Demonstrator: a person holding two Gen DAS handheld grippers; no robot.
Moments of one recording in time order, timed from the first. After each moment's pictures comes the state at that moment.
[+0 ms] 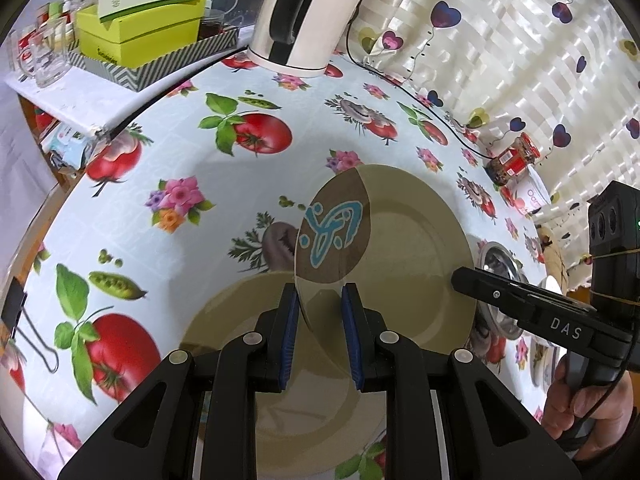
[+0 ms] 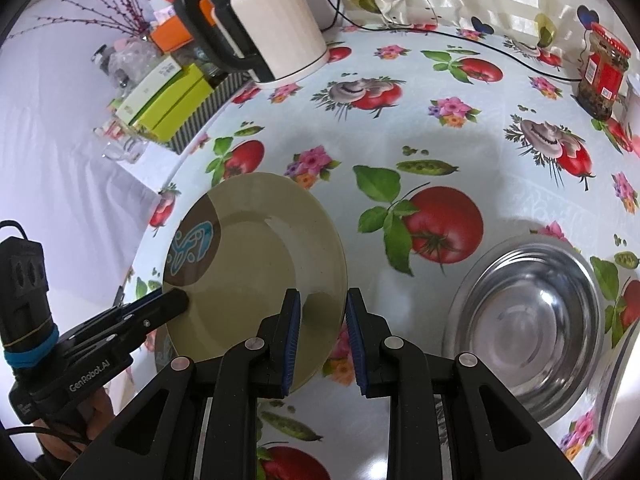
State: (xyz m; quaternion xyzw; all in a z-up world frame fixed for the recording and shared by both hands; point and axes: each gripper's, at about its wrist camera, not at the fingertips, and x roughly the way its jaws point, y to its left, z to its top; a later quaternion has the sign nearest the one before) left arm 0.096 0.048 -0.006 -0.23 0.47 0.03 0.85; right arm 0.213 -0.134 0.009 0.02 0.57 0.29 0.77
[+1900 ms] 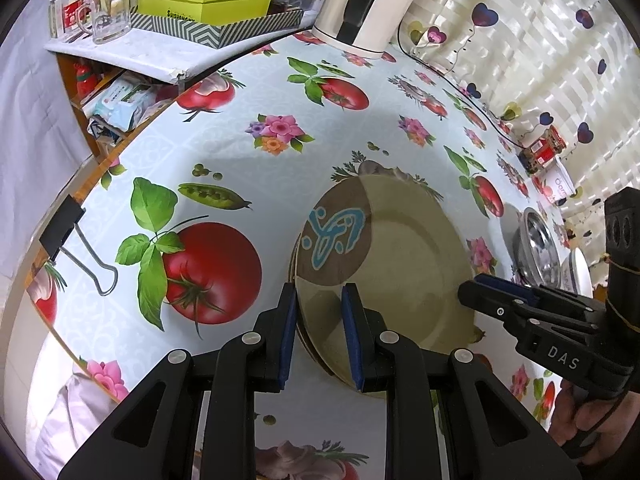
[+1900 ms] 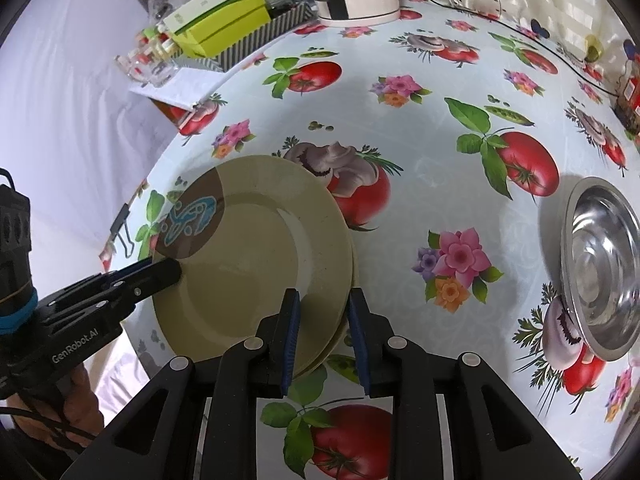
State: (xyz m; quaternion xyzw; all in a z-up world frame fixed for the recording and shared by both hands) left arm 0.023 0.078 -0.032 -0.23 0.49 0.08 0.84; right arm 0.136 -0.075 -0.021 -0.07 0.57 0.31 0.75
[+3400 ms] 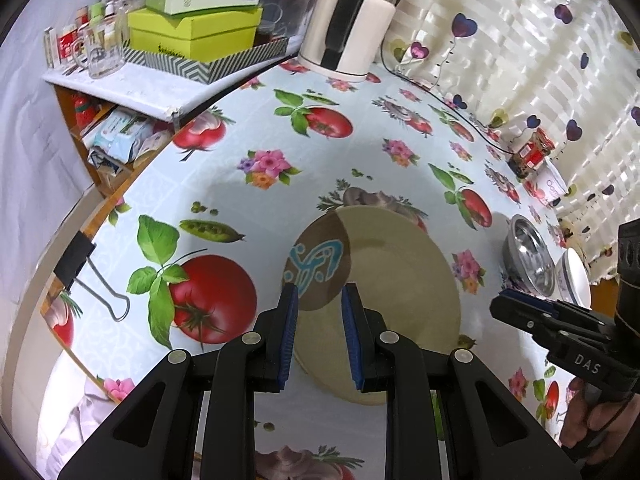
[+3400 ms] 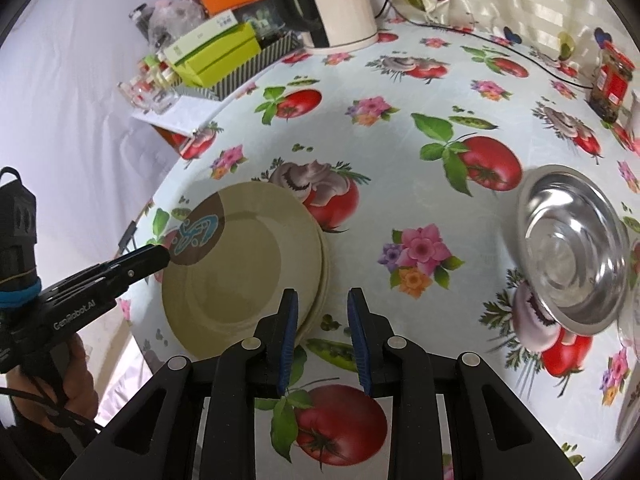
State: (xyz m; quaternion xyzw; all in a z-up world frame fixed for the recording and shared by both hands) left arm 0.024 0.068 -0.009 -0.20 0.46 0.08 0.86; right arm 0.124 -0.119 0.002 -0.03 0.54 0.31 0.78
